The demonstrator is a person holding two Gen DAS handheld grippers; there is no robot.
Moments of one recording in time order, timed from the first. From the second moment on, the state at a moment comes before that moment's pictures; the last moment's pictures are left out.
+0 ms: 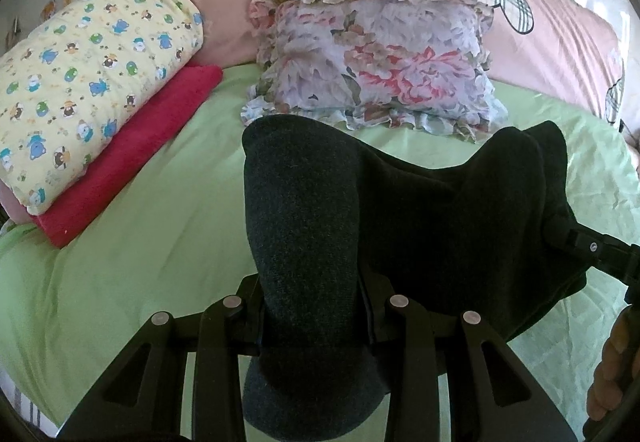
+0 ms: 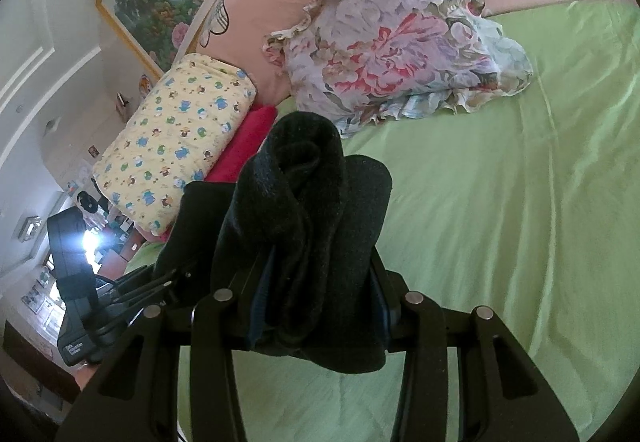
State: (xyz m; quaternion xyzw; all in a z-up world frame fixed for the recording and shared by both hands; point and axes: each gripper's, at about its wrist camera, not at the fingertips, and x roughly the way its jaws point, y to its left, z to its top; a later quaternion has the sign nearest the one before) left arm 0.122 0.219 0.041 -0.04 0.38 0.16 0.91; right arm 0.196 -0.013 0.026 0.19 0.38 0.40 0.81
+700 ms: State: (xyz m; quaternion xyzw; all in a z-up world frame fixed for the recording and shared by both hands) left arm 0.149 0.227 0.026 -0.03 0.38 0.17 0.91; right arm 0.225 -0.001 0.010 0.19 0.39 0.40 0.80
